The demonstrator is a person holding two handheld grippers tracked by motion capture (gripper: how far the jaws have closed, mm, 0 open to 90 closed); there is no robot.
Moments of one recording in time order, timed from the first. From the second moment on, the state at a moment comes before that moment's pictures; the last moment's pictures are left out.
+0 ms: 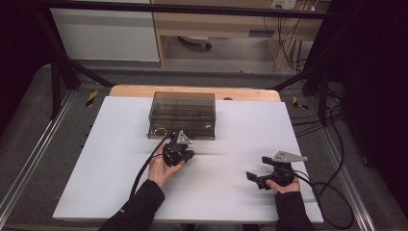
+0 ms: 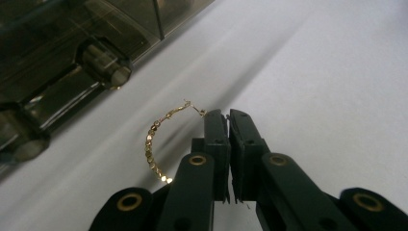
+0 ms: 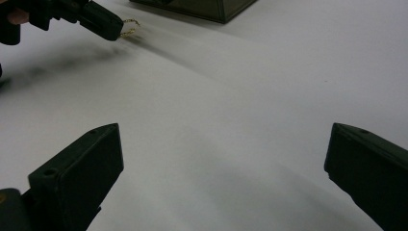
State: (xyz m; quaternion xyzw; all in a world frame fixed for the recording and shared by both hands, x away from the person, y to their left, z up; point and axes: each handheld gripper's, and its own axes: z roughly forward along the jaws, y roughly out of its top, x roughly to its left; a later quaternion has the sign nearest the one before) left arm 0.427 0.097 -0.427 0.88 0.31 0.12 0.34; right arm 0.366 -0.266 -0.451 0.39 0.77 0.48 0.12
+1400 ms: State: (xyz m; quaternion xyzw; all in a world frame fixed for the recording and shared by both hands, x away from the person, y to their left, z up) left arm 0.394 0.132 -0.407 0.87 0.31 0.11 0.36; right arm 0.366 -0.266 -0.452 0.39 0.77 0.48 0.12
